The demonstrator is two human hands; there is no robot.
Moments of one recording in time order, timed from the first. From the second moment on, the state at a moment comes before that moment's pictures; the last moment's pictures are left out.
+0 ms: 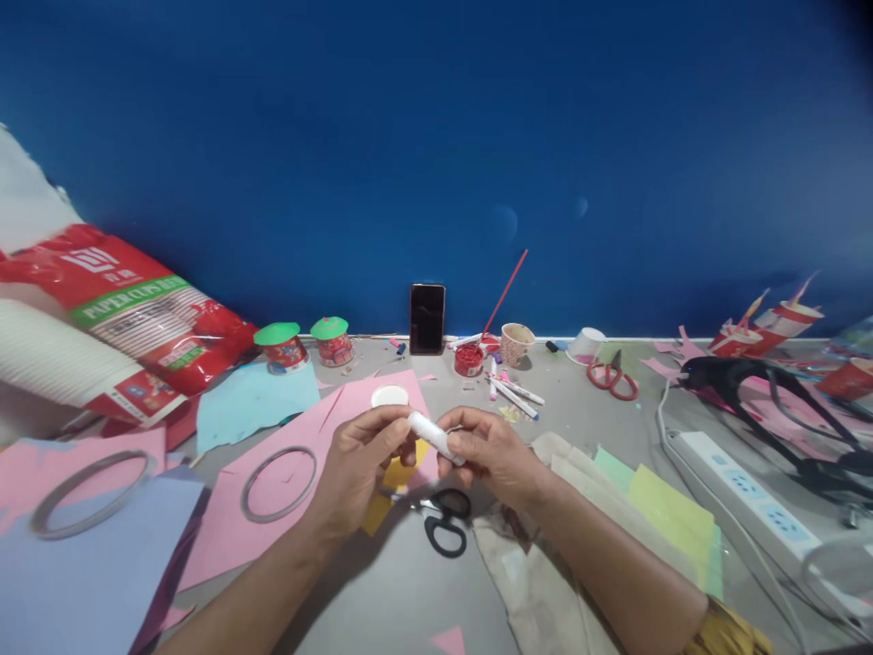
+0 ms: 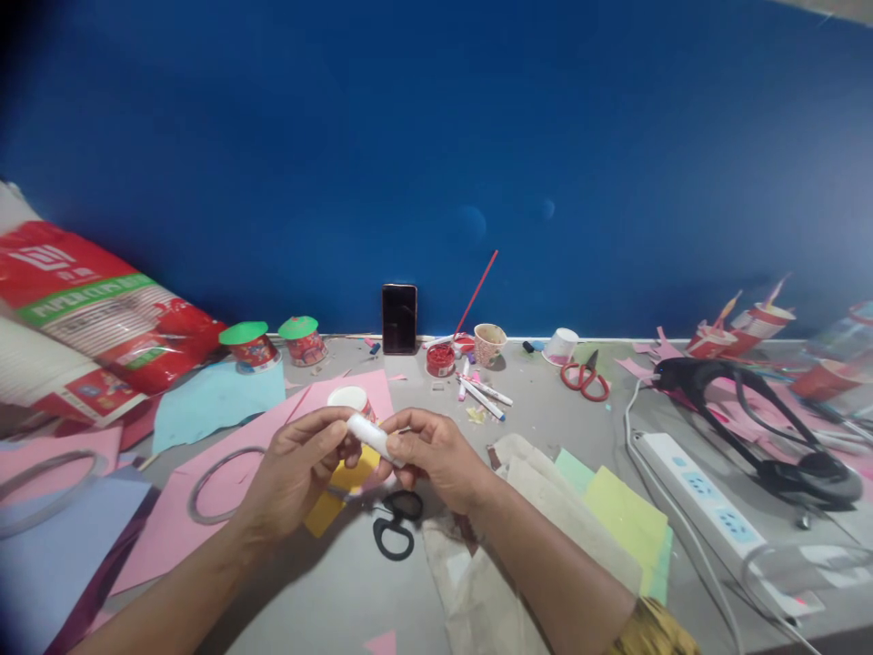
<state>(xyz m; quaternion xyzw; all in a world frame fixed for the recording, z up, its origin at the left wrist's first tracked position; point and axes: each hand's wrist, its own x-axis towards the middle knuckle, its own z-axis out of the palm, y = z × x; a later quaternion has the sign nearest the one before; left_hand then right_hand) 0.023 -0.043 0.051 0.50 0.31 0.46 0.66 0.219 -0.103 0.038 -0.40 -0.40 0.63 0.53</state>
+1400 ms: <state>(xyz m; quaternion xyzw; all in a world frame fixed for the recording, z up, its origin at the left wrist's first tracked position) 0.012 -0.010 0.022 0.91 0.25 0.27 0.18 0.224 -0.115 0.059 -0.53 -0.64 0.14 0.55</state>
